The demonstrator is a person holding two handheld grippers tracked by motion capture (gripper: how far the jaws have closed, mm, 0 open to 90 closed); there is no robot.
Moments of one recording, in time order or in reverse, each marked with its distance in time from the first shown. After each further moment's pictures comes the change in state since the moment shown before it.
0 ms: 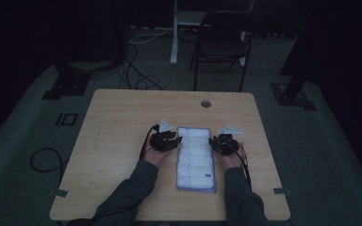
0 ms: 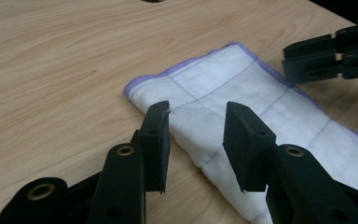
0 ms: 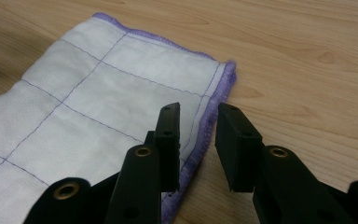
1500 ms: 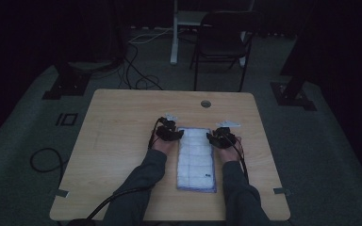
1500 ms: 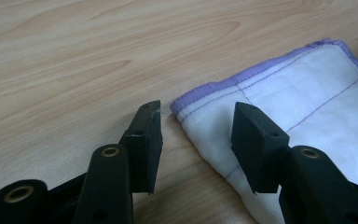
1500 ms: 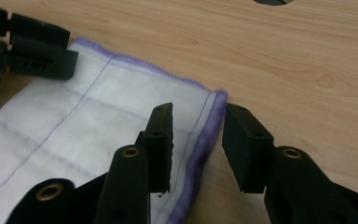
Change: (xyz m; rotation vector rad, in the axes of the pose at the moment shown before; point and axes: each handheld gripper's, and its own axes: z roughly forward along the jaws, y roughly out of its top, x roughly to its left) left arm 0.028 0.011 0.063 0.099 0.090 -0.103; right arm -0.007 0.018 0.020 0.000 -0.011 0.030
